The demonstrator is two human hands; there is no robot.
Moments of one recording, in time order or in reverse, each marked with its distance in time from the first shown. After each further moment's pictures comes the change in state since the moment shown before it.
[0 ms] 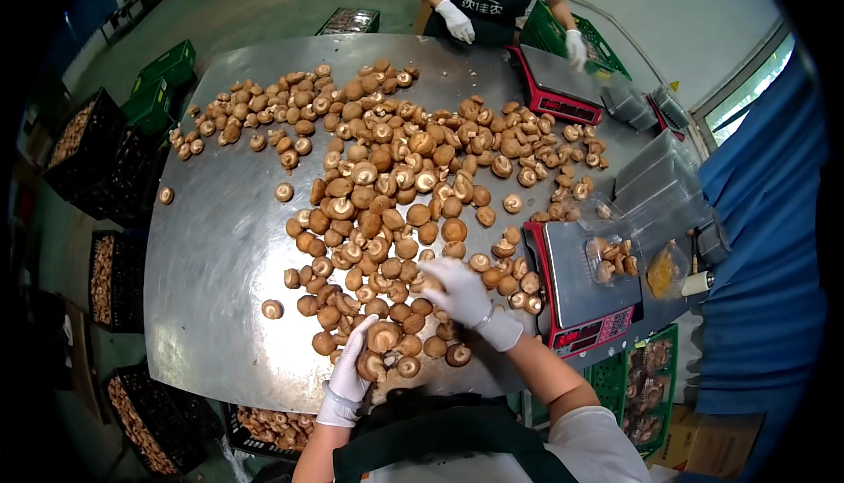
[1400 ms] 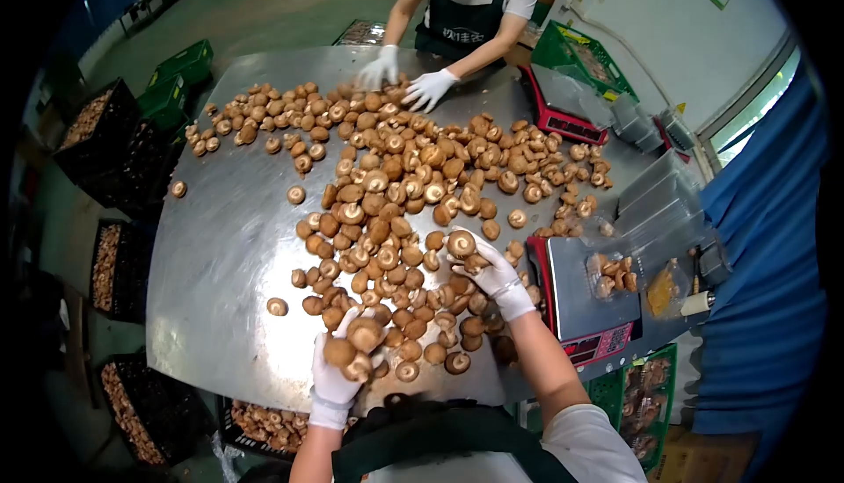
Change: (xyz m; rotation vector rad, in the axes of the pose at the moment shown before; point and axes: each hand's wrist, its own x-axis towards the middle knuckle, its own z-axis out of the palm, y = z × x) left_hand -0.013 0.016 -0.005 -0.548 -0.281 0.081; right_hand 0.014 0.074 -0.025 1.596 -0.025 0.447
